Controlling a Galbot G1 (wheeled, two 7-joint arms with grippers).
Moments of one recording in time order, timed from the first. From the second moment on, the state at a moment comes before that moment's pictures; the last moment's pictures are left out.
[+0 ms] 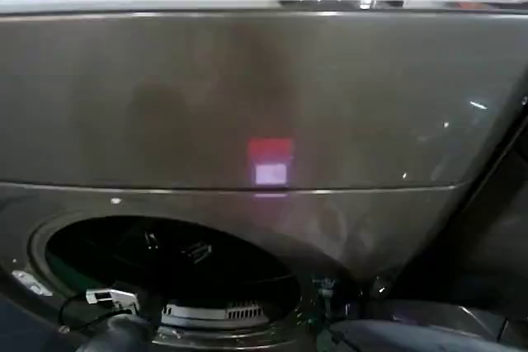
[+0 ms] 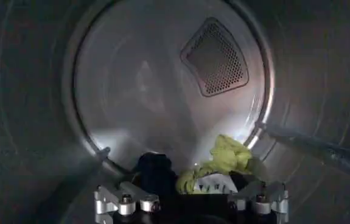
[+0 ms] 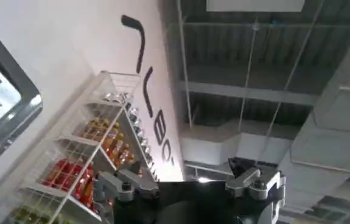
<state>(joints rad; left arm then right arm) 1.24 -1.47 -0.55 -2.15 0.86 0.27 0.35 -1.49 0.88 2.42 1.73 0.11 -0.08 -0.24</state>
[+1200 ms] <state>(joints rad) 0.55 -1.61 -0.71 -1.52 1.64 -0.04 1.15 -1.56 0.90 2.45 1.76 0.09 -0.04 -0.27</state>
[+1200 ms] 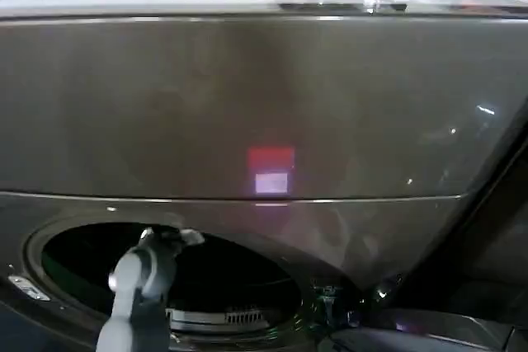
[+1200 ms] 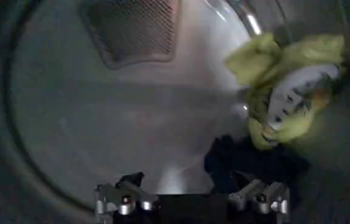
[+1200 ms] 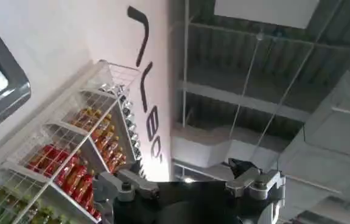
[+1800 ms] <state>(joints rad) 0.29 -1.61 -0.75 -1.17 1.68 -0.04 1.12 -1.56 0.90 2.44 1.76 0.11 -0.03 -0.28</state>
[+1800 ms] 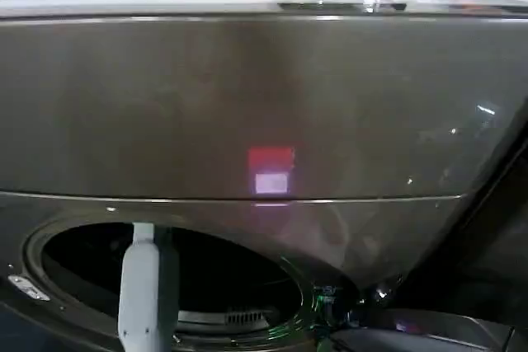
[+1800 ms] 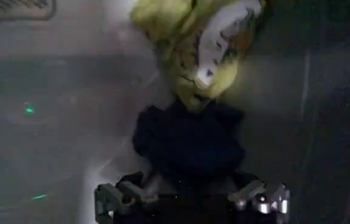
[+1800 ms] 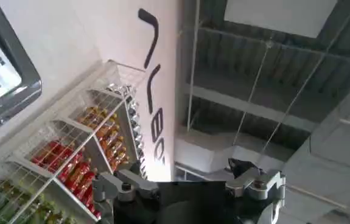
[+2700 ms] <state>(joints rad) 0.10 -1.54 -0.65 -0.70 1.66 0.01 0.90 -1.57 0.89 2.44 1.77 0.13 -0.03 -0.29</state>
